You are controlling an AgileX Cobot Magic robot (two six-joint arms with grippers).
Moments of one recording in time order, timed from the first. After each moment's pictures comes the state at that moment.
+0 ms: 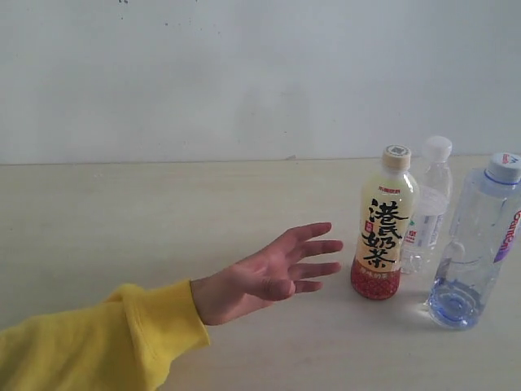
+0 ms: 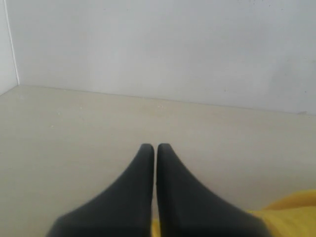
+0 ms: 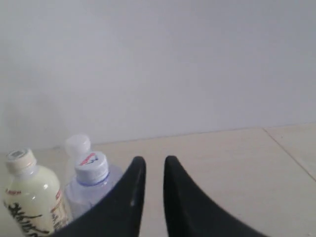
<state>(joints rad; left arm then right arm) 0.07 0.00 0.00 0.09 0.18 -0.16 -0.07 0.46 -0.34 -0.03 0.07 0.11</state>
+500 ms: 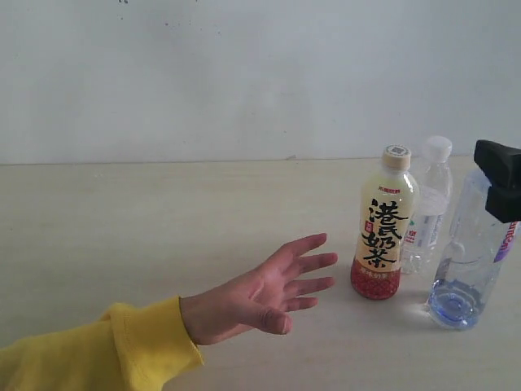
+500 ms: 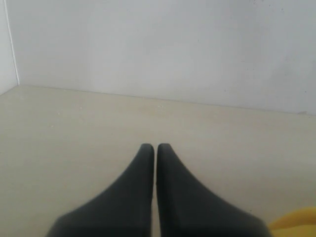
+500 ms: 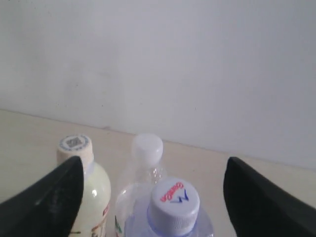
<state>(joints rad) 0.07 0.00 0.00 0.09 0.18 -0.16 0.15 0.98 -0.37 -0.09 -0.42 0.00</state>
